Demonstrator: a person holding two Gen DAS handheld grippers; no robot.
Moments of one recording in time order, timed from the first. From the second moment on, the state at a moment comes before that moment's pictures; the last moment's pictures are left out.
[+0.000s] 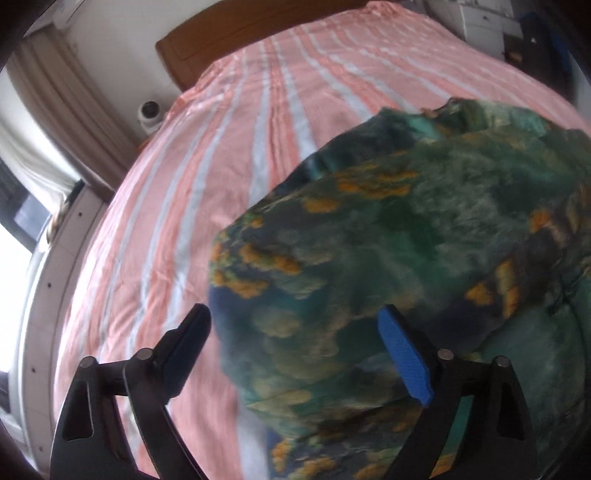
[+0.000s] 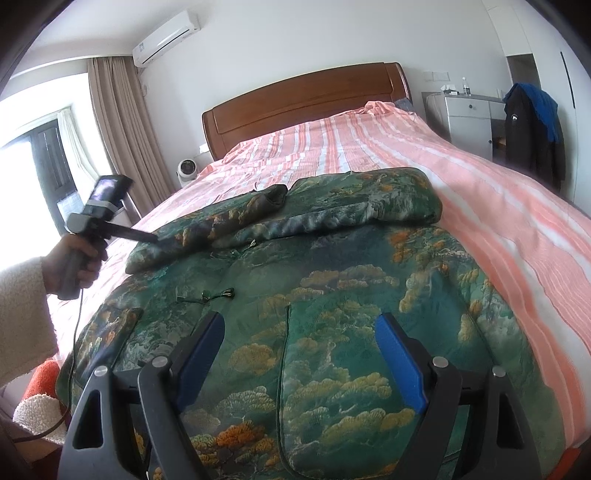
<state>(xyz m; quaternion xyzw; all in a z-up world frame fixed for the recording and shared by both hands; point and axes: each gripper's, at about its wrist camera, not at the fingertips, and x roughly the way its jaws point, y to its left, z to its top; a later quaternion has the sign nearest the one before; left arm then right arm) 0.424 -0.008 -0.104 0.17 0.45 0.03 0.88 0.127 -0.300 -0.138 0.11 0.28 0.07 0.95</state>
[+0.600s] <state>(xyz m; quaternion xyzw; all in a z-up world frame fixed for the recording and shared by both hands) 0.459 -0.121 -0.073 0.00 0.41 -0.09 0.91 0.123 -0.305 -0.136 0.11 0.27 0.09 0.95</state>
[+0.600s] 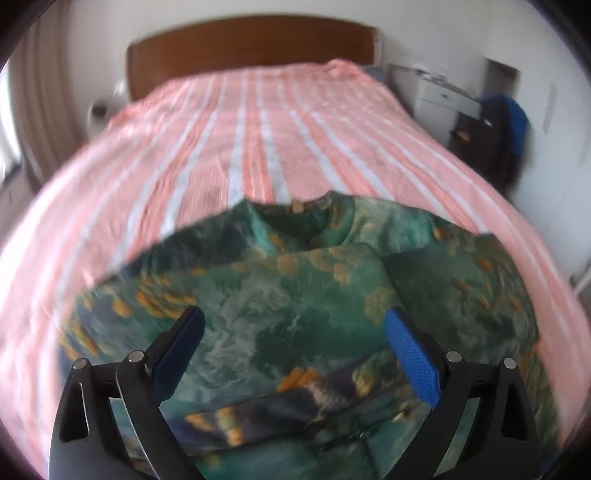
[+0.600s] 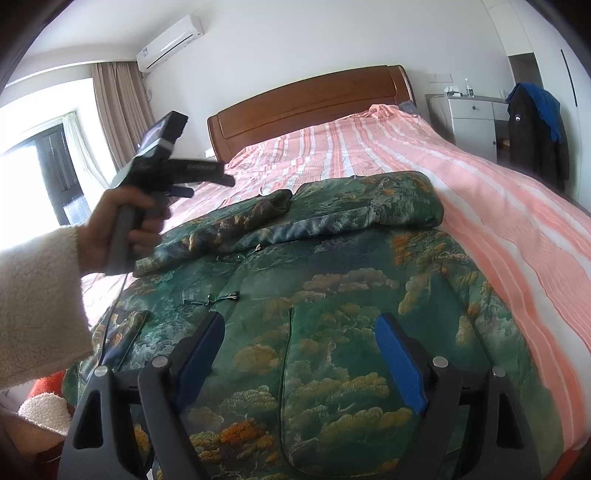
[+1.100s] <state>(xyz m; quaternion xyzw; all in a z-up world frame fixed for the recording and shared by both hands) 0.439 -0.142 -0.099 0.10 0.42 -0.13 0.89 0.133 -0.304 -0.144 0.12 0.29 0.10 0.94</state>
